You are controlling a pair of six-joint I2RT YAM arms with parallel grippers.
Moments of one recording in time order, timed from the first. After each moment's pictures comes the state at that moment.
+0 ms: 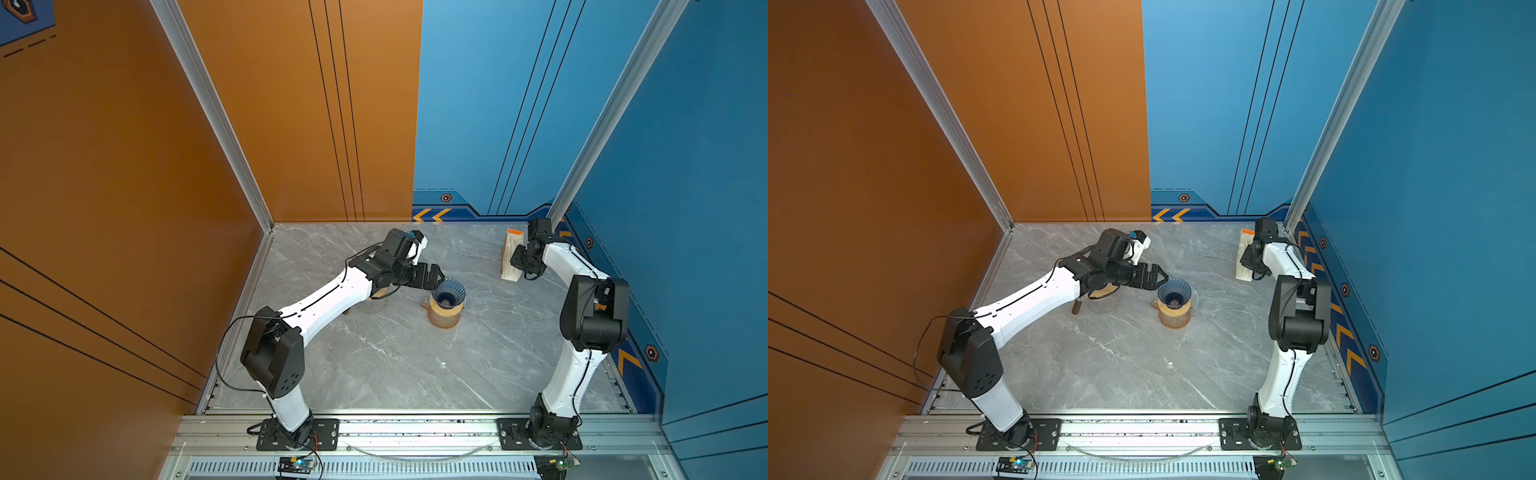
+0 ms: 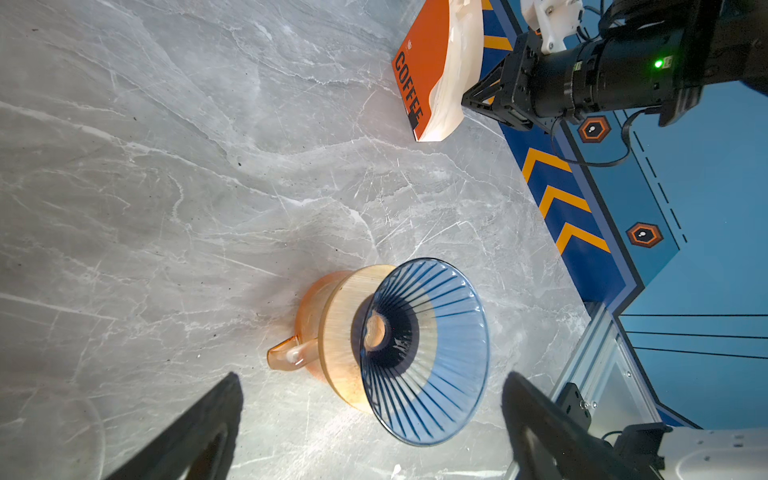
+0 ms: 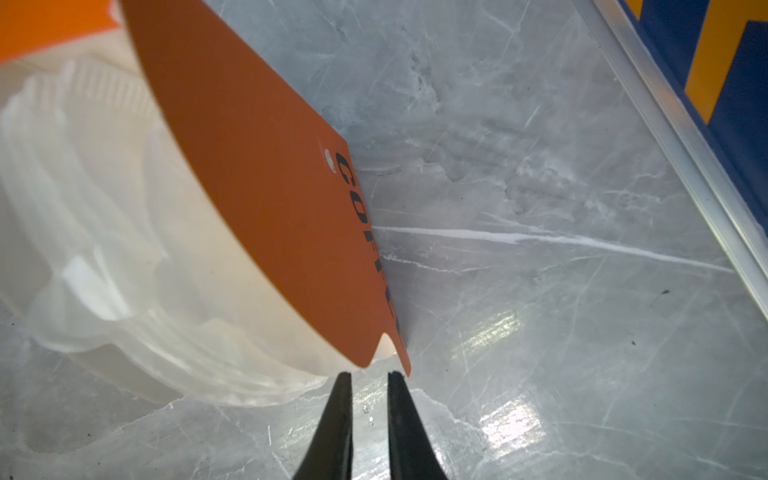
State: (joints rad) left arm -0.66 1.72 1.47 -0.48 0.29 -0.43; right arm -0.12 1.98 1.54 -0.64 0.08 0.41
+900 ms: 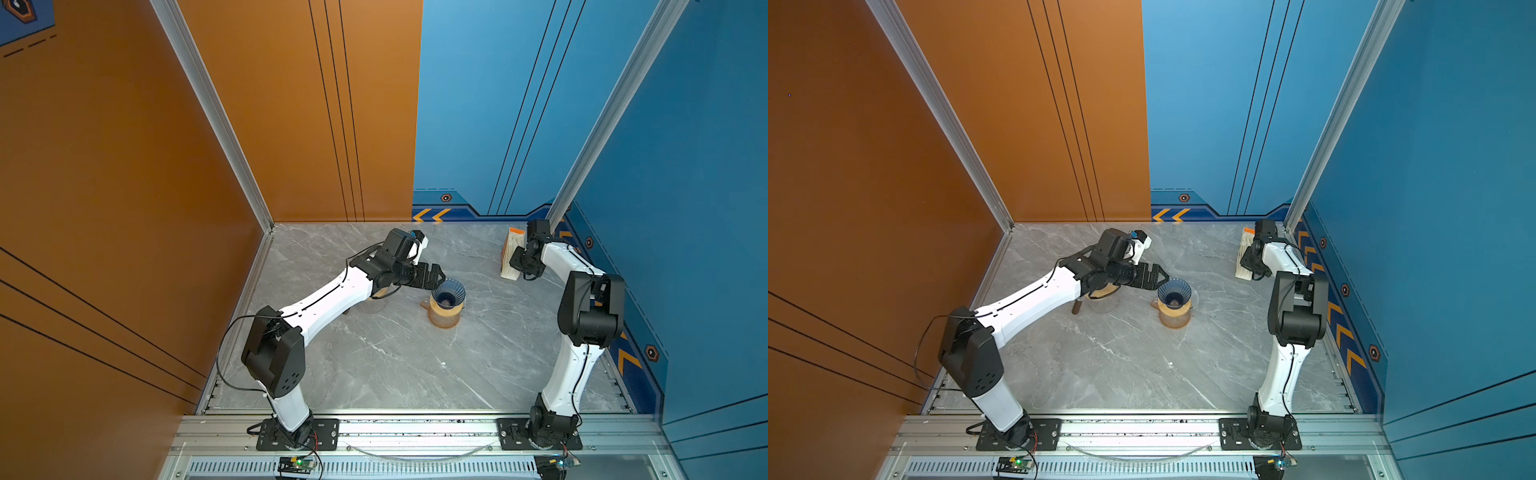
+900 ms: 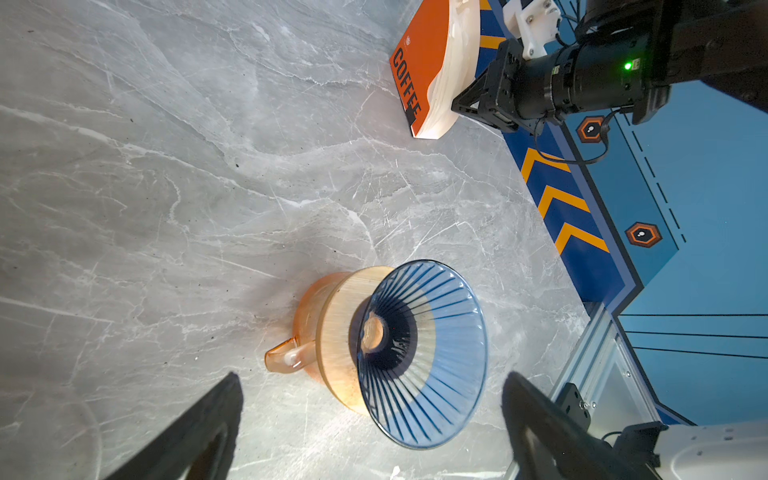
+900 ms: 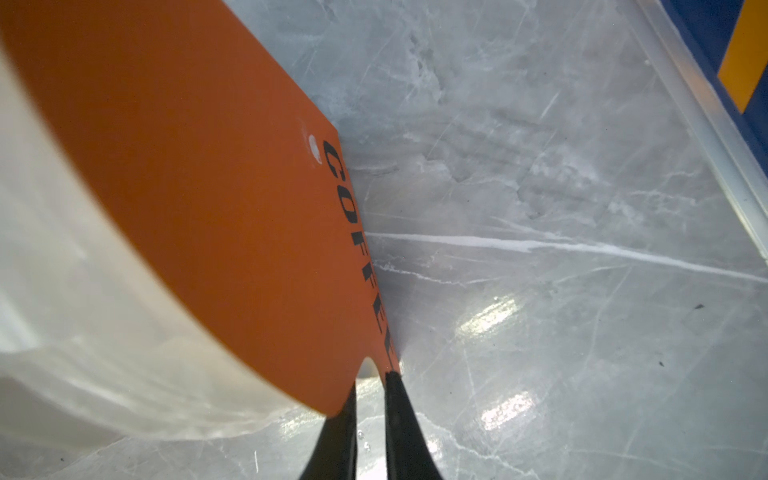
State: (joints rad) left arm -0.66 1.73 1.48 -0.48 0.29 -0.43; right arm -0.12 2.04 1.57 -0.64 0.07 0.41
